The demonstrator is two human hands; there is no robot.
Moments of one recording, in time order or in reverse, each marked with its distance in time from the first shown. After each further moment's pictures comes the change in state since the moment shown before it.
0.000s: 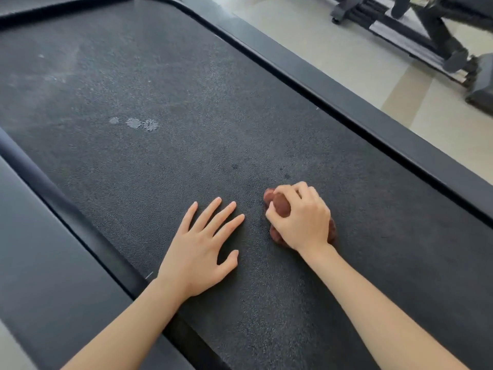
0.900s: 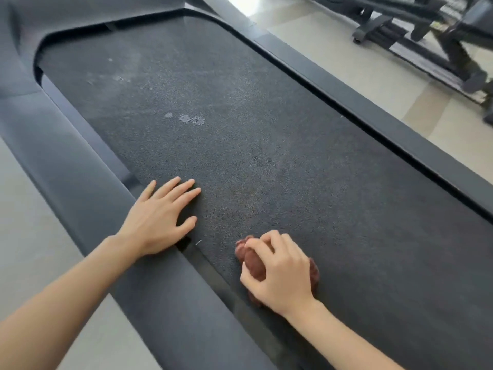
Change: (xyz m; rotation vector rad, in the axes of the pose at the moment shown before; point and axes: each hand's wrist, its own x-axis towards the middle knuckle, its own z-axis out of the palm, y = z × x) left_hand -0.069 -0.099 -0.052 0.075 -0.114 -0.229; right_hand -0.111 -0.099 -0.015 0.109 -0.092 -0.255
